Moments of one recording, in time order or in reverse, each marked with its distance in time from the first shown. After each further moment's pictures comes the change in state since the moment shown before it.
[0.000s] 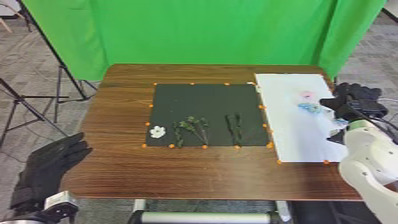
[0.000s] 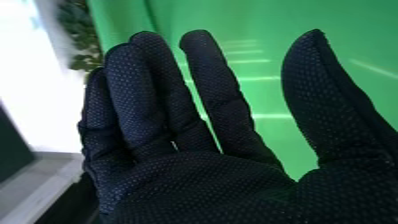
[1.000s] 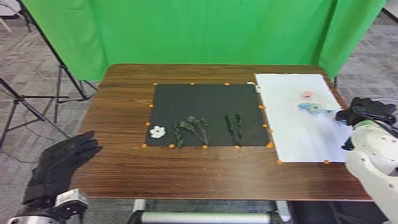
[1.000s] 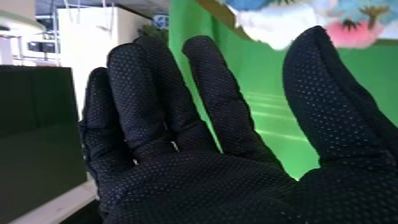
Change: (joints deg) left arm -3.3 2.0 3.9 1.1 0.0 -0.2 0.8; right arm 8.5 -1.1 -4.0 13.9 0.1 -11.2 4.1
